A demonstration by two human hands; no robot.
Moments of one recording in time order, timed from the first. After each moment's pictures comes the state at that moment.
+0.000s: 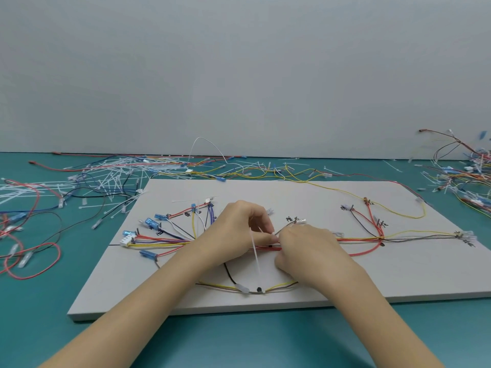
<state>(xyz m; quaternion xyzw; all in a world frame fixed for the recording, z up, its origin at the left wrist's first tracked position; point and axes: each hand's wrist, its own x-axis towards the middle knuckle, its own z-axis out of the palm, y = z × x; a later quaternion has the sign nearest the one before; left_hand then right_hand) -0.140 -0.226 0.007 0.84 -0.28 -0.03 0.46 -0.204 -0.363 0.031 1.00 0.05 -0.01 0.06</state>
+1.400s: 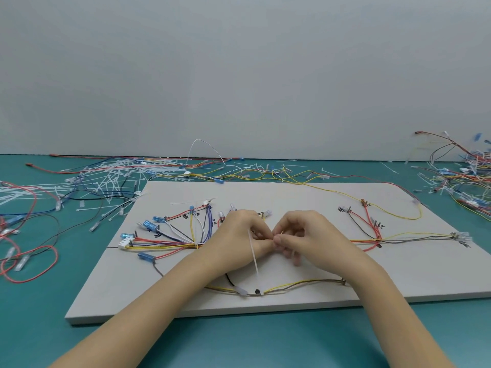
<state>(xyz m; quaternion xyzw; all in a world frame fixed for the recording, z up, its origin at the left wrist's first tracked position) -0.147 -0.234 -0.004 0.84 -0.30 0.03 0.45 -0.191 -0.400 0.023 0.88 0.07 -0.01 -0.46</state>
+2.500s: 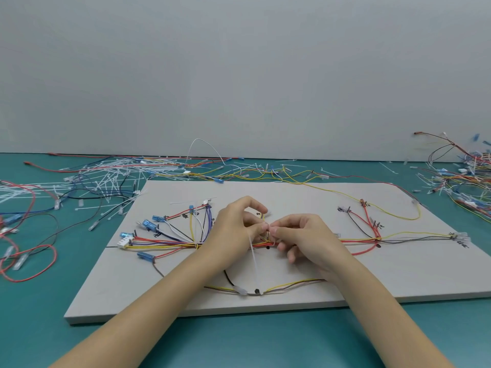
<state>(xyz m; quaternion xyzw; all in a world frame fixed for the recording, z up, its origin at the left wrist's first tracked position) -0.142 -0.231 -0.005 0.78 -0.19 -0.01 0.59 -0.185 -0.388 0.013 0.76 -0.05 -0.02 -0.65</state>
